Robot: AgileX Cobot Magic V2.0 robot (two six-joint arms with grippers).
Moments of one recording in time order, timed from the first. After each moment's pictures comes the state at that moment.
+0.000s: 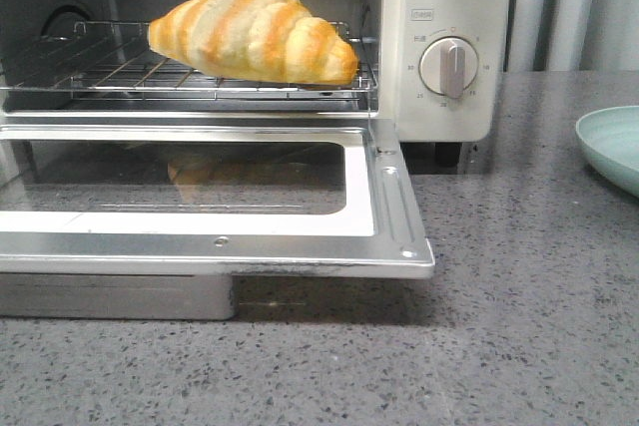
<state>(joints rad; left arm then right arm) 0.01 0.03 -0.10 0.56 0.01 -0.48 0.82 1.22 -1.62 -0.52 1.27 0.04</state>
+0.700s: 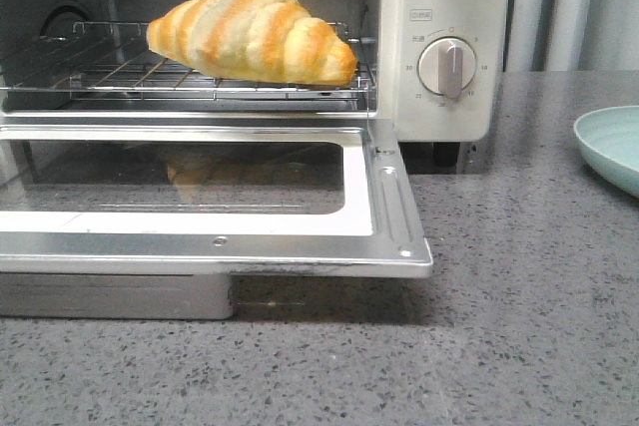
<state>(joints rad) 0.01 0.03 -0.10 0.56 0.00 -0.48 0.17 0.53 -0.64 -0.22 0.72 0.19</state>
